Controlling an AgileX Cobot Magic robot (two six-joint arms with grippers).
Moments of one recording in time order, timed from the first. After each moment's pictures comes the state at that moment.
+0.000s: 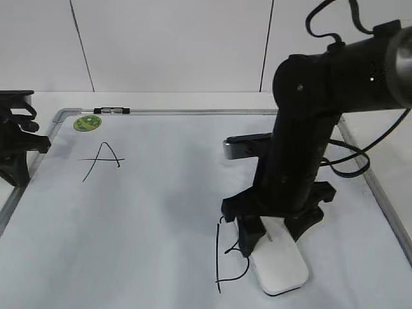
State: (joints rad) left arm -0.05 2.01 -1.34 -0.05 0.92 0.01; right arm 0.54 1.90 -1.25 0.18 1.07 0.13
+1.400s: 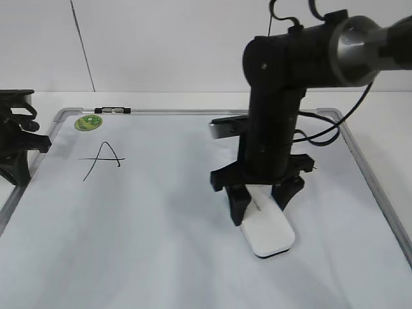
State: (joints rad) left arm -0.05 2.01 -1.34 -0.05 0.92 0.01; right arm 0.53 2.07 -1.52 0.10 1.21 0.15
